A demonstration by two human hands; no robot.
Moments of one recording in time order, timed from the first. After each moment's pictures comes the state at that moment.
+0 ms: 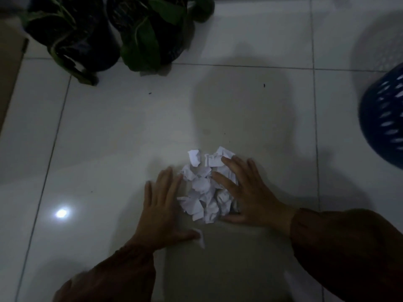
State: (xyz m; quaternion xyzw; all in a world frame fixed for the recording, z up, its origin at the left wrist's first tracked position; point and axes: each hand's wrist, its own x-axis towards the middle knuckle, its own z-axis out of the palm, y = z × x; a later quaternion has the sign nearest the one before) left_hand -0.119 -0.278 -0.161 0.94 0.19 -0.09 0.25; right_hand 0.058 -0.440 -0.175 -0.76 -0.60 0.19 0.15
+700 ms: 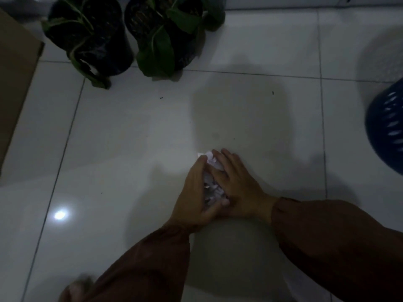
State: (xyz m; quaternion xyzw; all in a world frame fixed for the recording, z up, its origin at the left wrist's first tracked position) left_hand -0.061 -0.294 -0.151 0.82 0.18 0.06 0.53; right_hand 0.053 -0.392 -0.177 -0.77 -0.59 0.21 0.16
